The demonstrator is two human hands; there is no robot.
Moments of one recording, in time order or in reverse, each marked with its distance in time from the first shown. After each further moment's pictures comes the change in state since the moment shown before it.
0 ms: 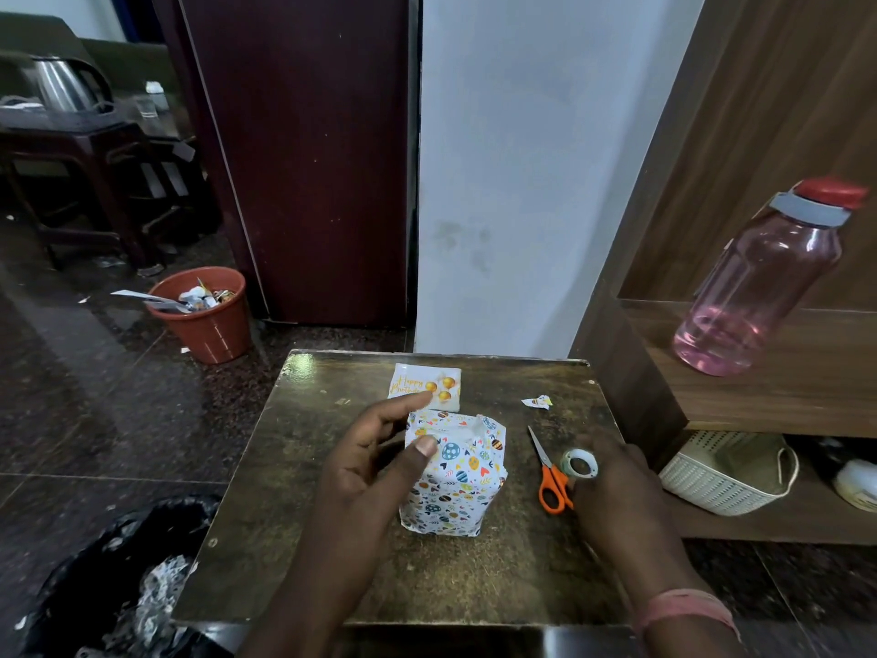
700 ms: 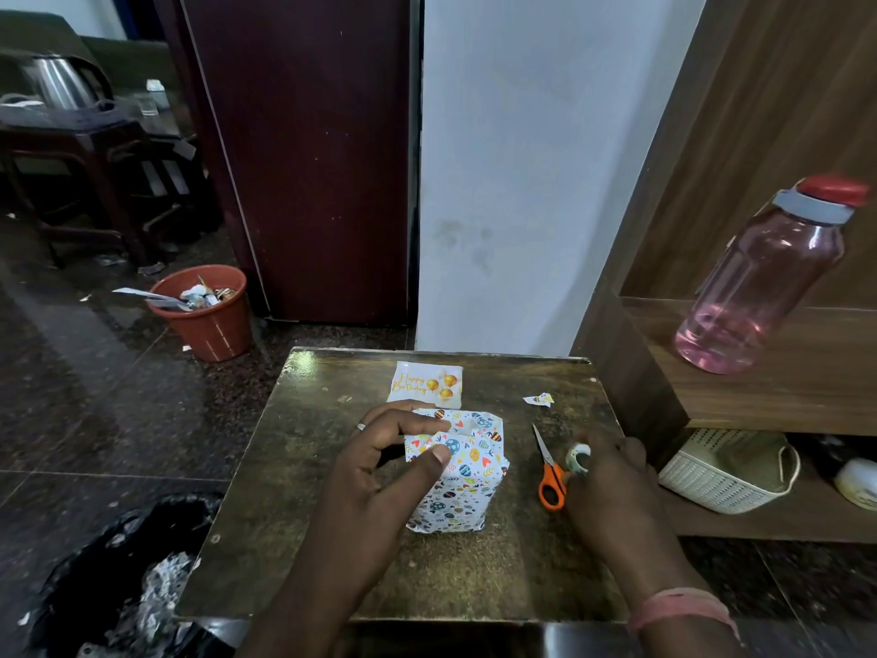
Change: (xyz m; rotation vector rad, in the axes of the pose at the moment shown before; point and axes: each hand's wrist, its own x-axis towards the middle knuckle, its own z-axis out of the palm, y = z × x) left_hand 0.000 0.002 -0.001 0.162 -0.034 0.017; right_hand -0.008 -0.012 -0.003 -0.113 -0.057 0.038
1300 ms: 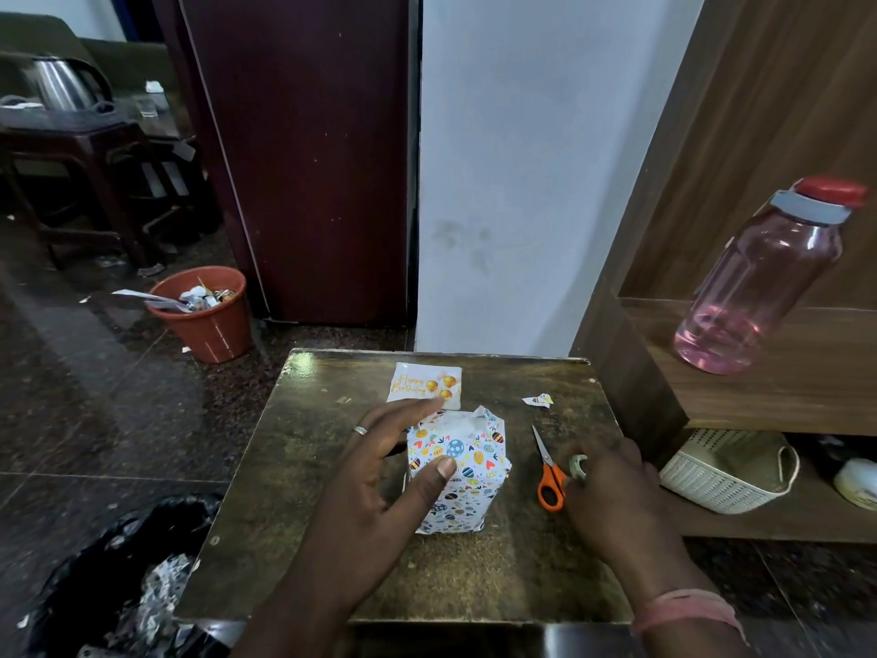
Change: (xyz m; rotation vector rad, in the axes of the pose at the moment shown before) left_hand -0.004 -0.005 -0.006 0.263 -0.025 0.155; right_hand -0.007 -0.004 -0.011 -0.040 -0.068 -0.026
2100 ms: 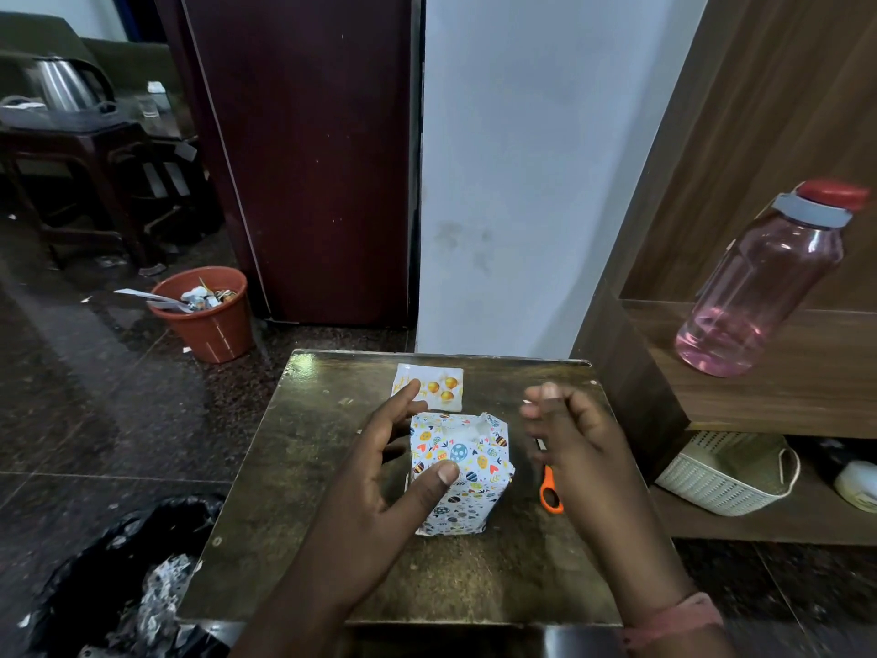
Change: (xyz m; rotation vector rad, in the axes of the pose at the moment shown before) left_hand -0.001 -0.004 -0.001 -0.090 -0.035 -0.109; right_hand -0.012 -0.043 -0.005 1.035 0.111 -0.212
